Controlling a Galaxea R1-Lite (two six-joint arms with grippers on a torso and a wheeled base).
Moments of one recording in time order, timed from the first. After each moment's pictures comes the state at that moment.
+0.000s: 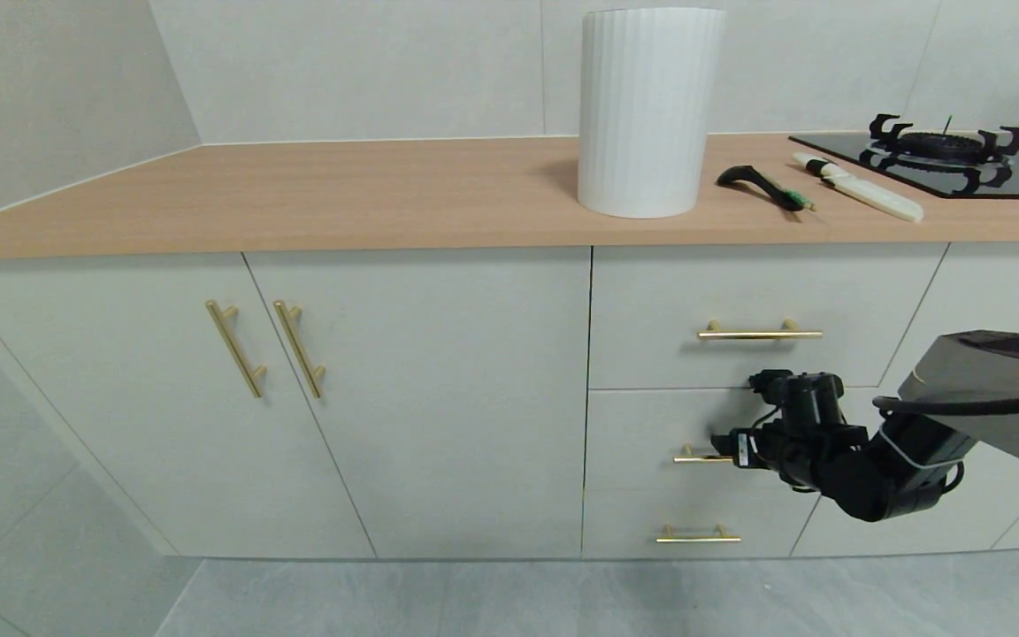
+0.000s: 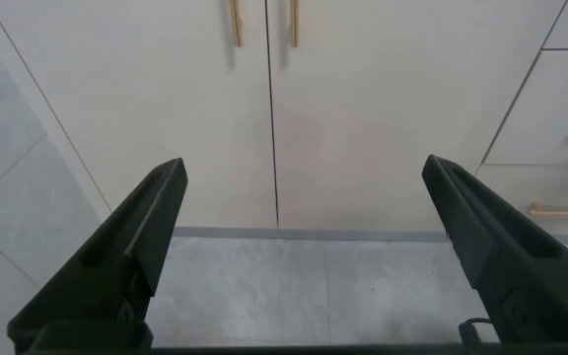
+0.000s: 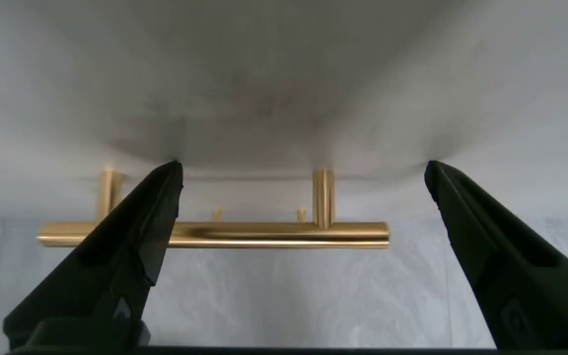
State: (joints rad) left arm 0.00 0.00 0.00 0.00 0.03 0.00; right arm 0.19 2.36 -0.98 -0.81 -0.18 0.12
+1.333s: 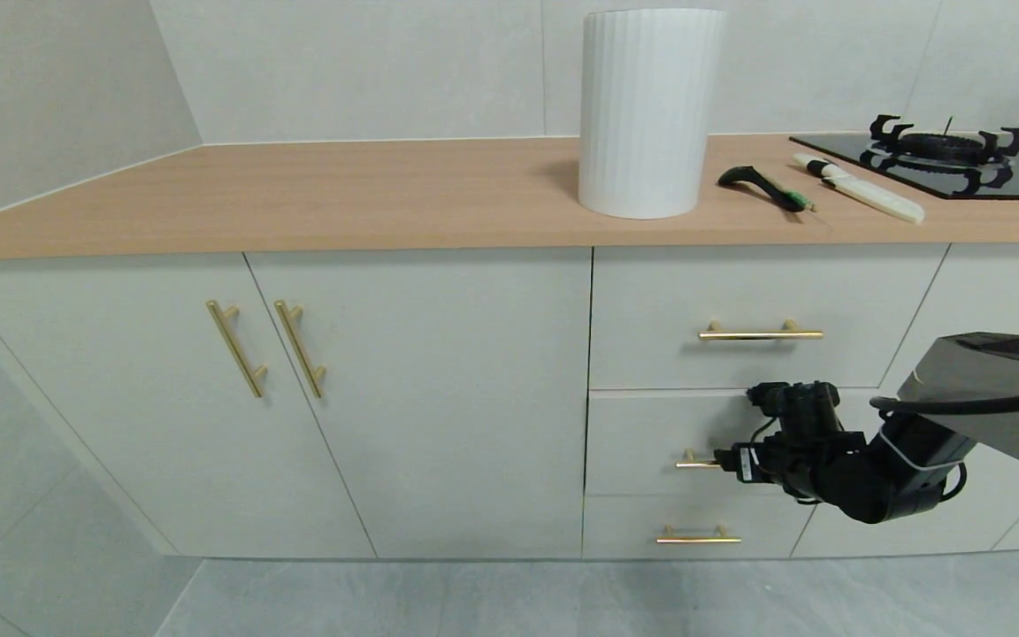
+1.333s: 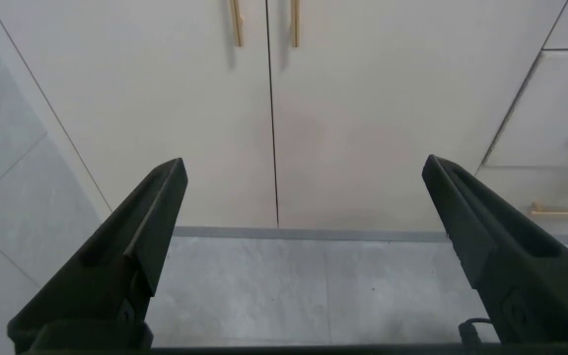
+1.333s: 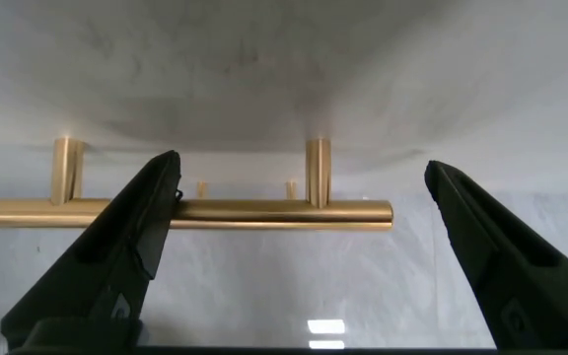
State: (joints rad) left arm 0.00 0.00 0.00 0.00 0.03 0.00; right arm 0.19 2.37 -0.96 -0.70 -0.19 0.11
